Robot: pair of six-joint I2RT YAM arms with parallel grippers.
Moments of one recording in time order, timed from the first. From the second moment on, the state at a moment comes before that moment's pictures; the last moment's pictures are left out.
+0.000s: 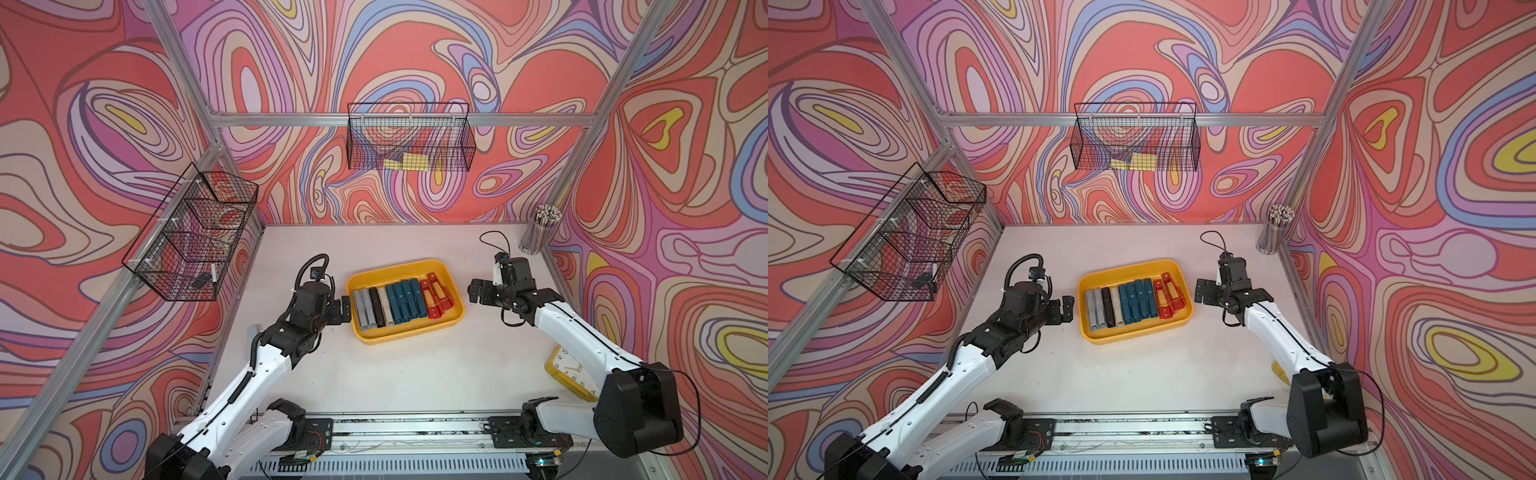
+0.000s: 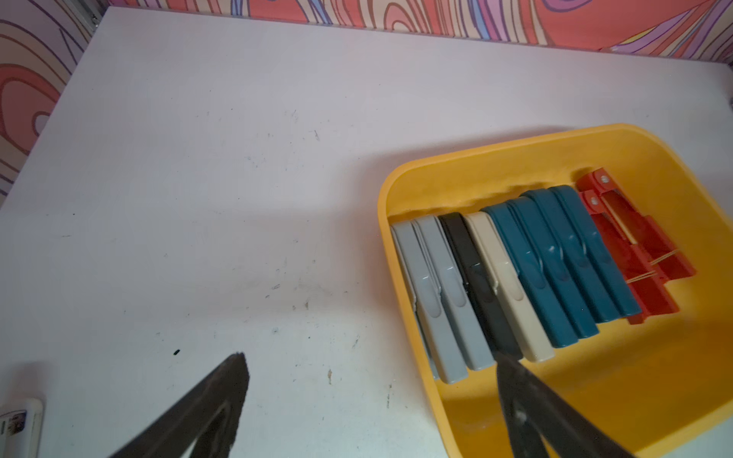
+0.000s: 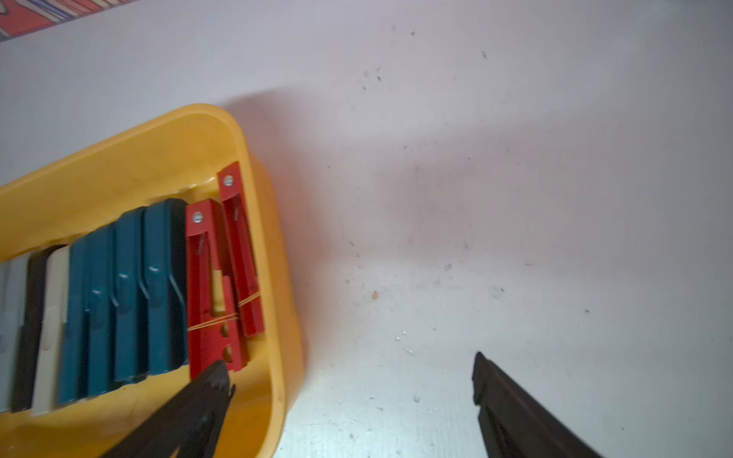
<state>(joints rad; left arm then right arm) -0.38 0.95 0.66 -0.39 -0.23 -0.31 0.17 1.30 0.86 -0.43 -0.01 0.27</state>
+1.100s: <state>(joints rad) -0.14 1.57 0.20 1.03 -0.26 0.11 0.04 1.40 0.32 0.74 0.11 0.03</state>
